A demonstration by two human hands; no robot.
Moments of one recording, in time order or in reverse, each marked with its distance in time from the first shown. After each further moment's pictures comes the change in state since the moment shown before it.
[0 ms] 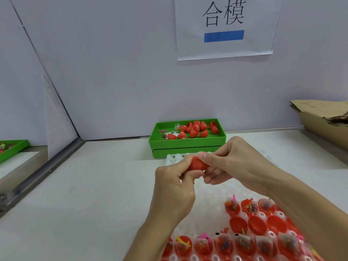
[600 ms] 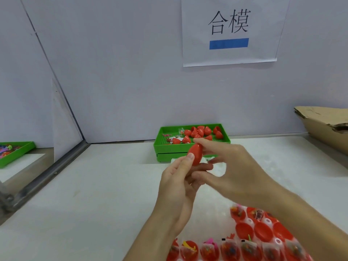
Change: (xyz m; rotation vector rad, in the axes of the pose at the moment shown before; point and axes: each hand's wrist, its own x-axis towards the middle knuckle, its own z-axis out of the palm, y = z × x) left_hand 0.011 0.014 -0.001 -1.096 0.014 -0.668; right_hand 0.000 0.009 0.013 -0.523 0.131 -0.588
